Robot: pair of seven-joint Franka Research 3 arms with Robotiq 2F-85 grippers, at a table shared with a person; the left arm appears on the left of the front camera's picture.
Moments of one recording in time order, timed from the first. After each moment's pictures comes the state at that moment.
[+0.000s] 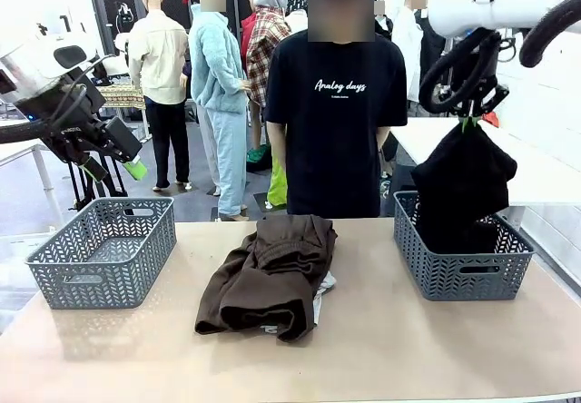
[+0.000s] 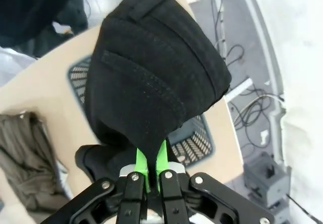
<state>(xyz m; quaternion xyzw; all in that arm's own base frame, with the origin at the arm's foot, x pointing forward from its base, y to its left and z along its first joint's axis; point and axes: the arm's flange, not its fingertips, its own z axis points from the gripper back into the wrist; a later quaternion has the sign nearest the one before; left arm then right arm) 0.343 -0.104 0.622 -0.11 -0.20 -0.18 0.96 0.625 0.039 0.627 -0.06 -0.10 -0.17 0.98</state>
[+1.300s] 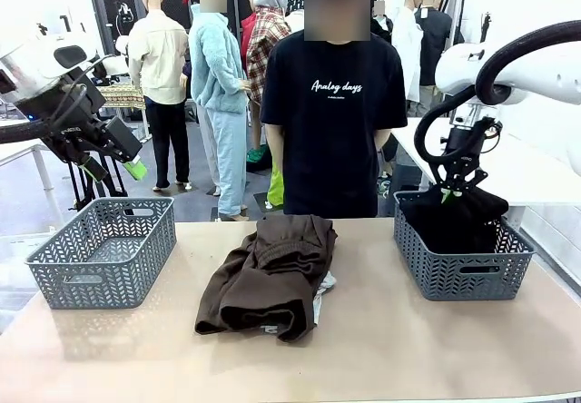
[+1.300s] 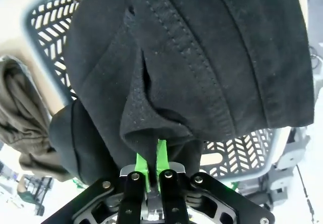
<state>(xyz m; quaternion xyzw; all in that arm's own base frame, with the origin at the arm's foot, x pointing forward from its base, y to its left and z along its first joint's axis) 0.343 -0.104 0.622 -0.11 -0.20 -0.18 0.96 0.669 0.010 0.458 0.08 0.13 -0.12 0.98</state>
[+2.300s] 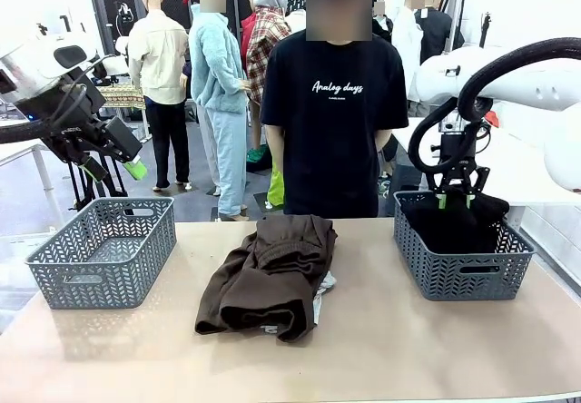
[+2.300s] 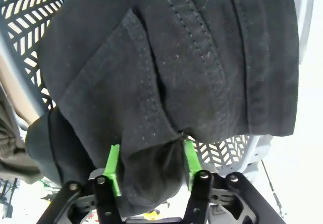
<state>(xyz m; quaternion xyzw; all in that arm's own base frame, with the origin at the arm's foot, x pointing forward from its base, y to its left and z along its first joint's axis) 0.343 -0.104 0.622 -0.11 -0.20 -0.18 0.96 0.674 0.025 0.446 0.00 0.16 -0.06 0.99</state>
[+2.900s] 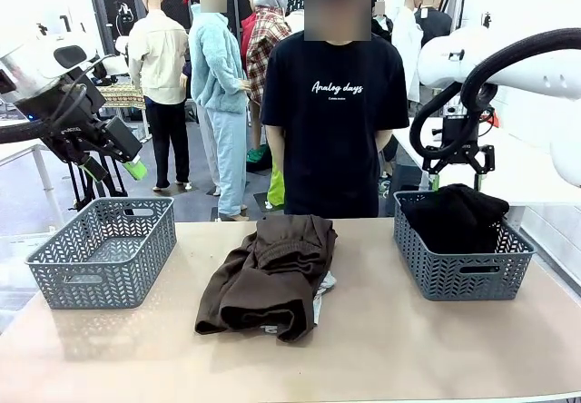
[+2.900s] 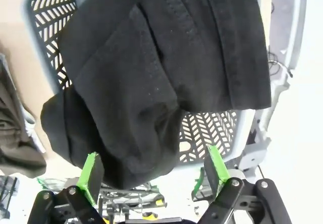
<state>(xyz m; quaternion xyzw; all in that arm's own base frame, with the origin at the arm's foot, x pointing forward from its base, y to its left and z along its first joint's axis) 0.343 -0.104 0.622 -0.11 -0.20 -0.18 0.96 0.668 0.029 0.489 -0.01 0.13 -0.05 0.99</state>
